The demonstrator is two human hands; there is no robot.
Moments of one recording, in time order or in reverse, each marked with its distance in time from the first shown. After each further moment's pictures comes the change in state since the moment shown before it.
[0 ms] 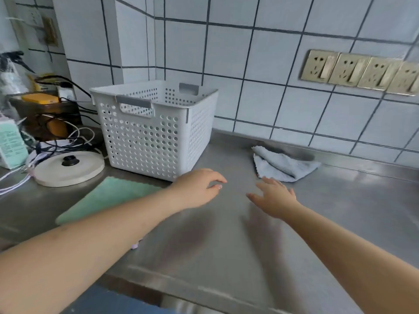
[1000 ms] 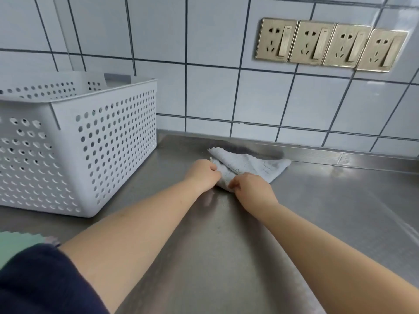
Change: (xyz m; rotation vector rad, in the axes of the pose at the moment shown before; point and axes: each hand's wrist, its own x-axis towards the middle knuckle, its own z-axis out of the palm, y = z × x) left_hand 0.214 0.039 0.118 -0.316 0.055 -0.348; right_hand 0.110 0.098 0.014 0.165 0.220 -0.035
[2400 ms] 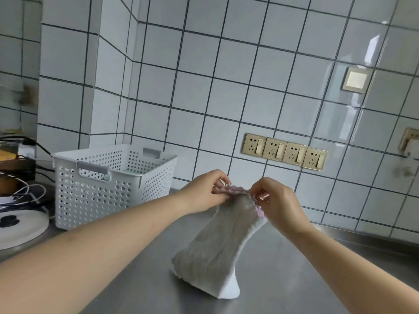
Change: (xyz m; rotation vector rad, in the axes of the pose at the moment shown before) left_hand -0.168 0.105 -0.160 -0.150 0.023 0.587; right_hand -0.144 -0.070 -0.200 0.229 0.540 -0.413
